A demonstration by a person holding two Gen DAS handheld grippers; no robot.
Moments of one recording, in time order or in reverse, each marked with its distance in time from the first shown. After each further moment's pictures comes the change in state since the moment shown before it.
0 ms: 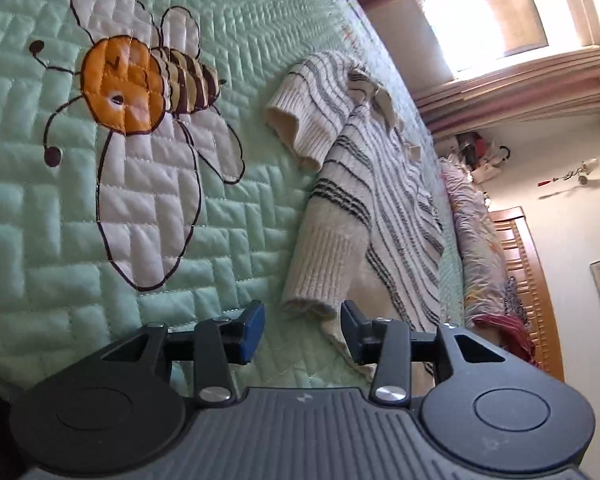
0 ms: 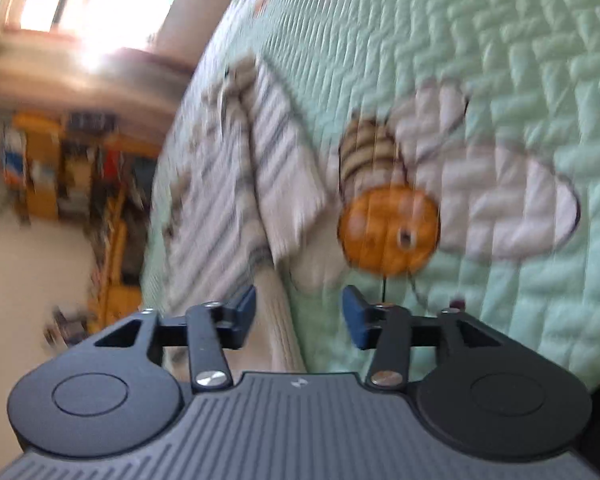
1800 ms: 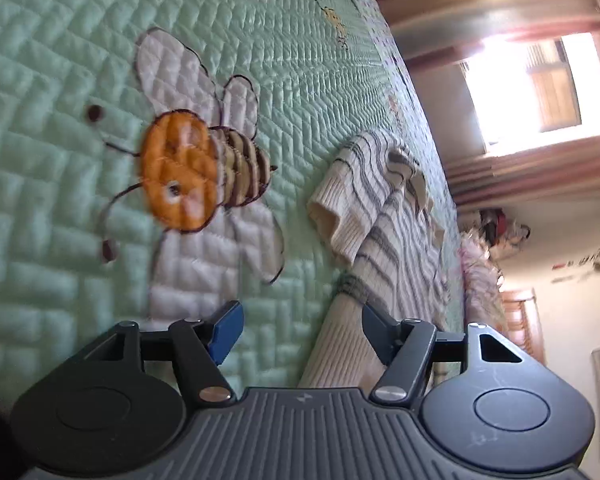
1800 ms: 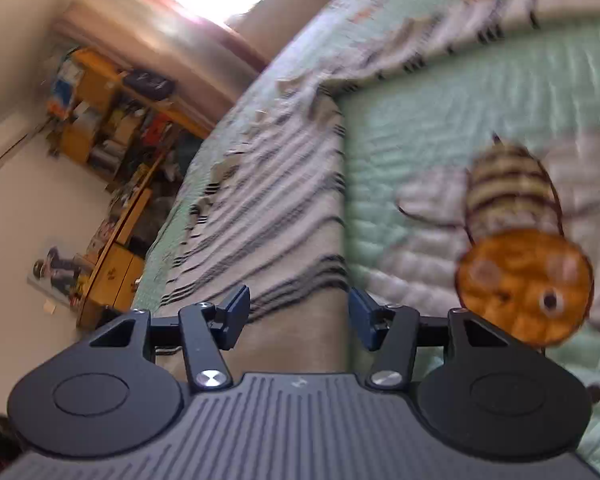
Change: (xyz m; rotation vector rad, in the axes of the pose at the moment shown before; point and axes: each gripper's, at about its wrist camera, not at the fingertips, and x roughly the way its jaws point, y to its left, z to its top) left arm -0.028 0.039 0.035 -0.195 -0.160 0.030; right arm 0.088 0.030 0.005 -0.319 -0.044 0.063
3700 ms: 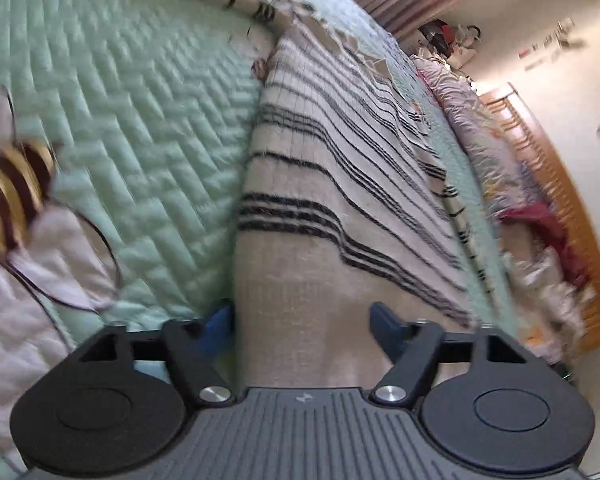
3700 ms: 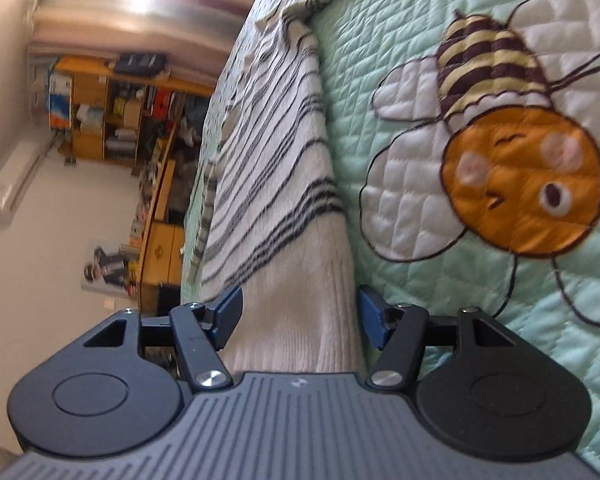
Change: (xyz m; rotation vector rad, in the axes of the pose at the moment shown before) left arm 0.079 -0.081 -0.019 0.495 0.399 0.004; right arm -0.018 -0.015 -0.020 0.208 0.235 0.134
